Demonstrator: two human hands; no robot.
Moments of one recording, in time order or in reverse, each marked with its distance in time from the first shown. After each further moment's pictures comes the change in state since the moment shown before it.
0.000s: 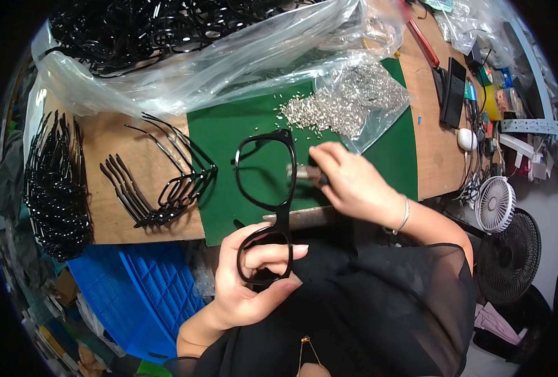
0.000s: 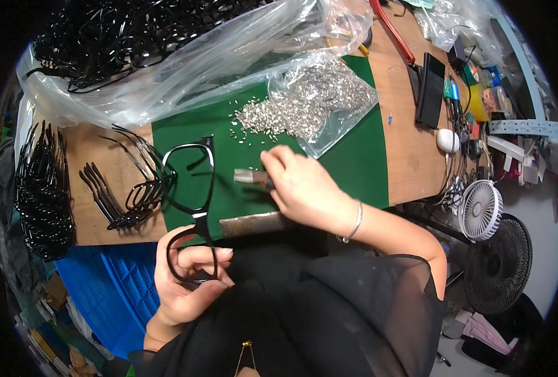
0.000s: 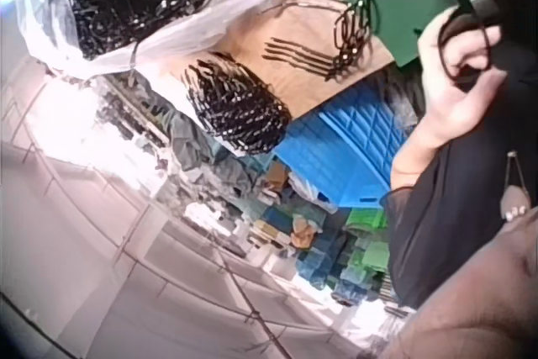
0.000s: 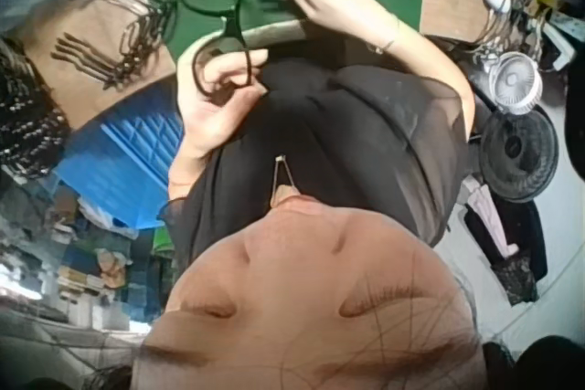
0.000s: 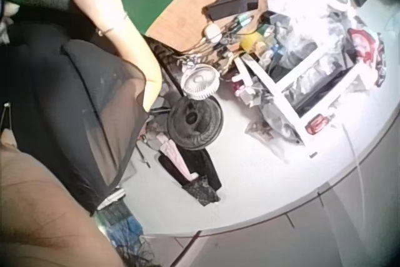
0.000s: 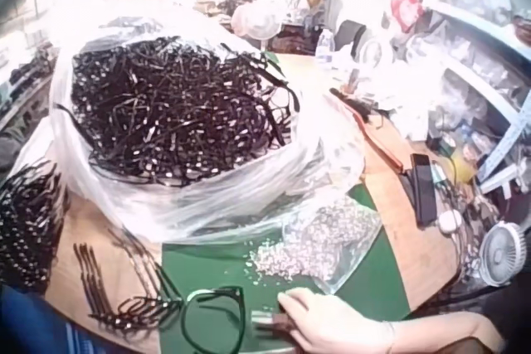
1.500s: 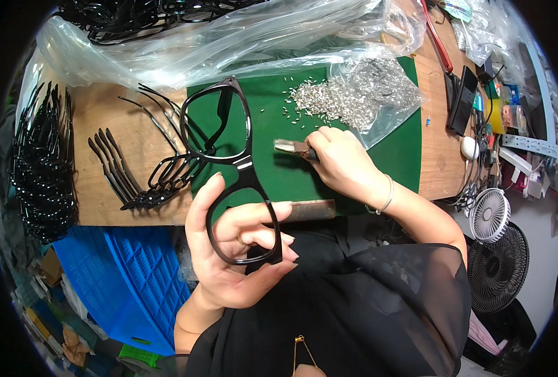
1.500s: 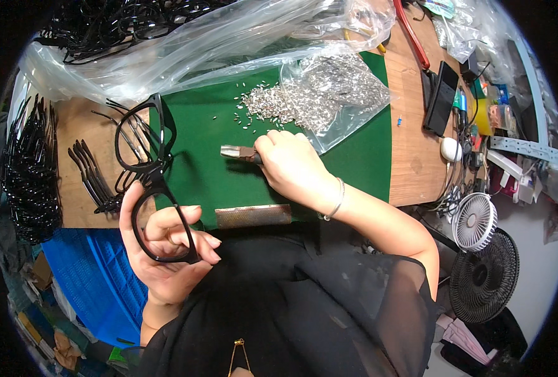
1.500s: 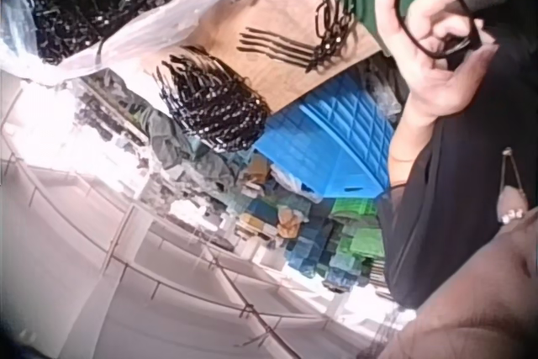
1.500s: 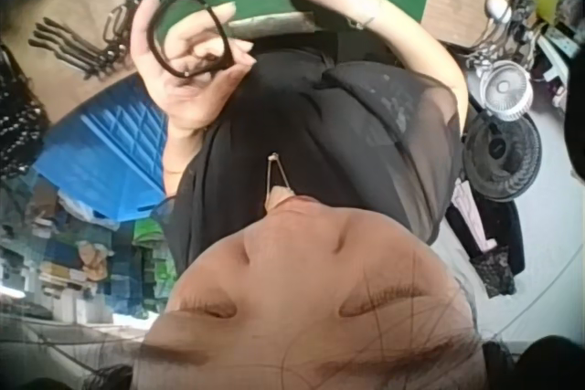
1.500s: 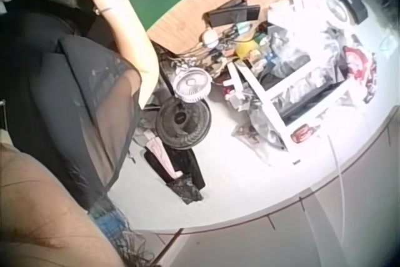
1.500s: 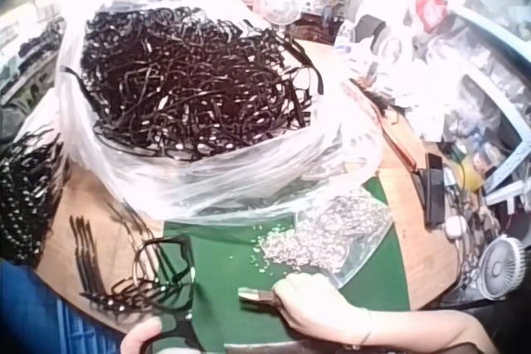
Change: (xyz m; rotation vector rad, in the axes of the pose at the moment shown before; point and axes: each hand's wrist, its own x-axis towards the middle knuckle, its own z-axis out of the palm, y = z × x) left_hand 0.022 -0.013 -0.009 0.055 0.131 0.326; right_hand 0.028 0.013 0.023 -0.066 -0.074 -0.034
